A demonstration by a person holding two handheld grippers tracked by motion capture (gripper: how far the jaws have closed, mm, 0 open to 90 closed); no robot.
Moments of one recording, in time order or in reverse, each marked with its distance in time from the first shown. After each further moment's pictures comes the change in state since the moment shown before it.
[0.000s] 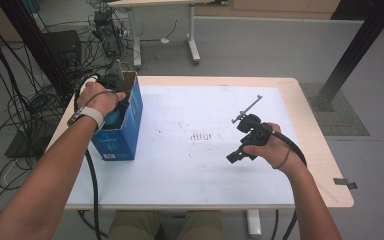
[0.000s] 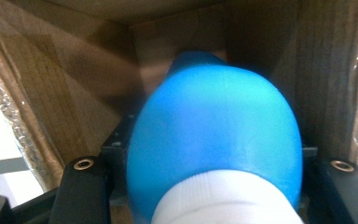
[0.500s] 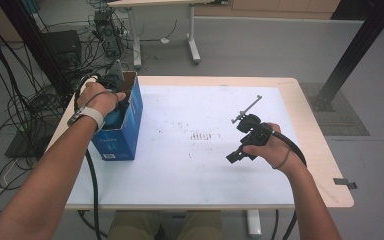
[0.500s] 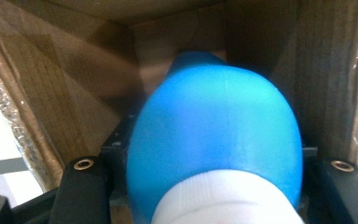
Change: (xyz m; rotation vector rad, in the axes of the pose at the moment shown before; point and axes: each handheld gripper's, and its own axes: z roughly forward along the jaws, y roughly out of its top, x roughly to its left) left arm -0.001 0.000 0.000 -0.001 0.000 0.000; right arm 0.000 0.000 0.001 -0.003 -0.002 -0.002
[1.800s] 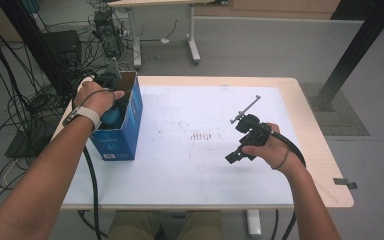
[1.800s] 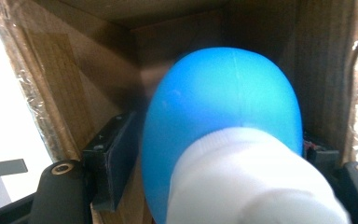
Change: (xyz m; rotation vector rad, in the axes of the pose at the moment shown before) left arm 0.011 -0.007 -0.007 -0.025 -0.029 -0.001; right arm 0.003 0.001 -0.001 0.001 -0.001 -0.004
